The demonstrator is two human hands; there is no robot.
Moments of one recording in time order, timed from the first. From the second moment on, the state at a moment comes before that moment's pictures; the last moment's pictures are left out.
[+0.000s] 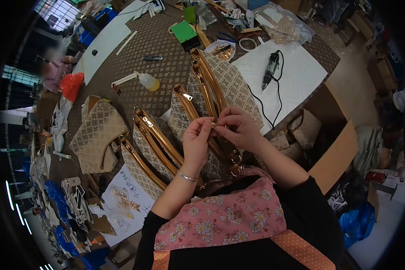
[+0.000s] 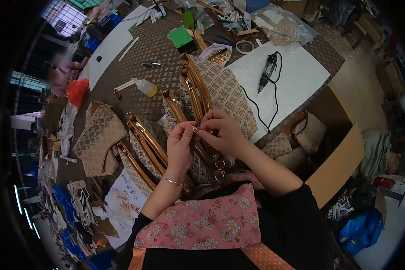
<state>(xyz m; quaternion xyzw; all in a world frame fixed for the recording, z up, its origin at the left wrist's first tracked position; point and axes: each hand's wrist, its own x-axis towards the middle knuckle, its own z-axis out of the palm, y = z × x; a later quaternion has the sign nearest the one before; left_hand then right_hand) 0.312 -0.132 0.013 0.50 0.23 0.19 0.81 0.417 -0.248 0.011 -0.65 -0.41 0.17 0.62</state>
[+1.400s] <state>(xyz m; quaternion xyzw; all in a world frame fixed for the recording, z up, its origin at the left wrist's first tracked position) 0.316 -0.136 0.021 0.53 0.21 0.16 0.81 0.433 -0.260 0.017 -0.62 -0.45 0.25 0.59</state>
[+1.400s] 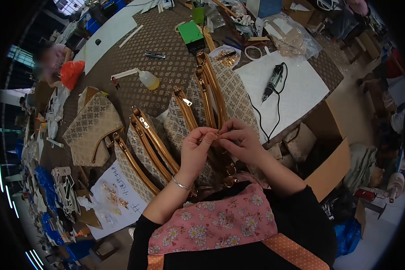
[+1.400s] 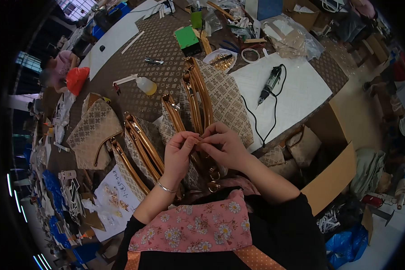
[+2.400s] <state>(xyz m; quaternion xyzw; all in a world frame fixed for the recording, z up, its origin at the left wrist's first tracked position) 0.196 -0.114 0.041 0.47 0.35 0.29 0.76 0.716 -0.254 -0.150 -0.98 0.07 0.05 0.17</state>
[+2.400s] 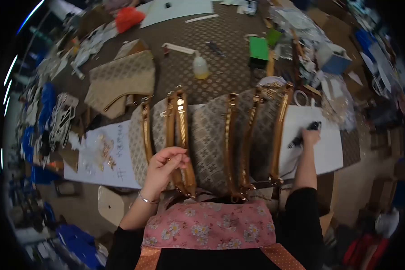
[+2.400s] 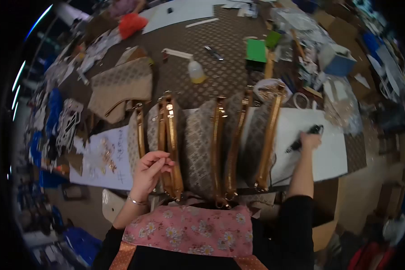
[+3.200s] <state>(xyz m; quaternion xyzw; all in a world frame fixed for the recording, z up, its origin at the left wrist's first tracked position) -0.098 -0.068 -0.153 0.54 0.74 0.30 0.27 0.557 -0.409 0.123 -0.65 -0.23 -0.21 0.69</state>
